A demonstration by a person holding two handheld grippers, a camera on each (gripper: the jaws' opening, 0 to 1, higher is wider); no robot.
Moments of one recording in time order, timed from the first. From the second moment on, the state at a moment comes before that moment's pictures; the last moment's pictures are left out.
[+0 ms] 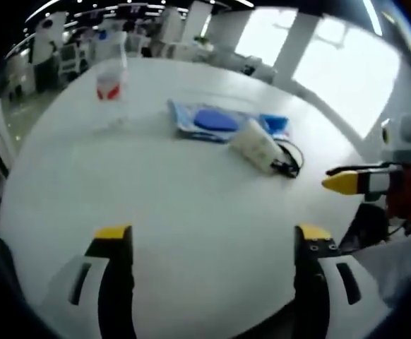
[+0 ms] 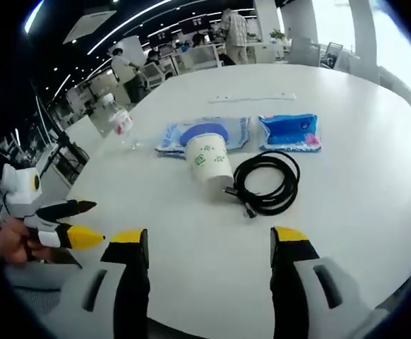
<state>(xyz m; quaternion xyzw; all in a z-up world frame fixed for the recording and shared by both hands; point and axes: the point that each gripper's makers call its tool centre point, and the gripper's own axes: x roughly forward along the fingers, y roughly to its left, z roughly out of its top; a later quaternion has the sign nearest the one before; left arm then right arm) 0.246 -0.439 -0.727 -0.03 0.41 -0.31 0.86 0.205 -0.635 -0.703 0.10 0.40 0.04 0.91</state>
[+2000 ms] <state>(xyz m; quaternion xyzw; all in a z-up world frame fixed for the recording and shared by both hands) 0.234 -0.449 -0.725 0.03 0.39 -0.36 0.85 0.128 -0.607 -0.724 0.02 0.43 0.10 0.90</state>
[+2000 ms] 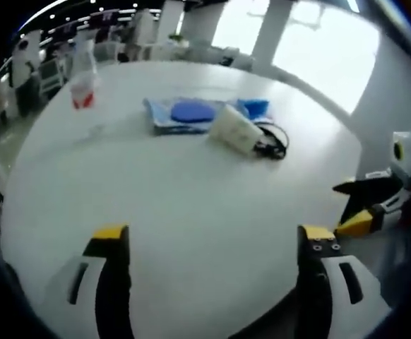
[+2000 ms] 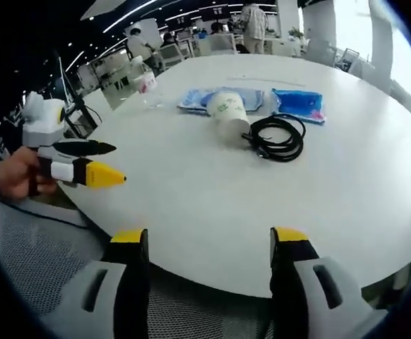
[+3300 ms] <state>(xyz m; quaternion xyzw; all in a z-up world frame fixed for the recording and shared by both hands) 0.210 -0.432 -0.708 0.04 0.39 -0.31 0.86 0.126 -0.601 -0.713 0.07 0.41 0.11 0.90</state>
